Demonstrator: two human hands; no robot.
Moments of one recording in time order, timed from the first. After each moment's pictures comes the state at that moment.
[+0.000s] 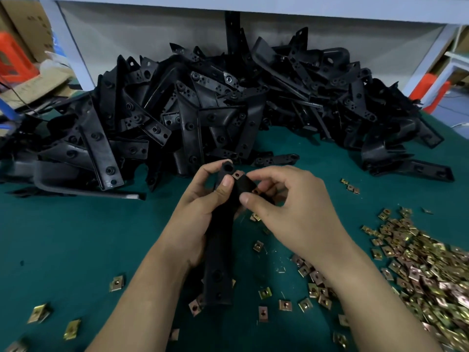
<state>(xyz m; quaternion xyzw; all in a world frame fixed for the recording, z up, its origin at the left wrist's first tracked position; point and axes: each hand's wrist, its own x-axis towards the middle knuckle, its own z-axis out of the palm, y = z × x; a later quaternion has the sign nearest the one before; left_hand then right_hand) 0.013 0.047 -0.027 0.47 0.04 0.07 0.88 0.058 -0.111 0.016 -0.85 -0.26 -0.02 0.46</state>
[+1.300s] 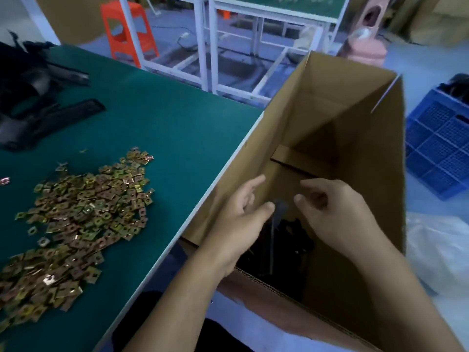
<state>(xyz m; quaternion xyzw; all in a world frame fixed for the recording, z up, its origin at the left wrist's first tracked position) -0.071 -0.411 -0.045 0.64 -0.19 -0.39 0.64 -0.184 -0.552 -0.005 -0.87 0.38 -0.09 0.30</state>
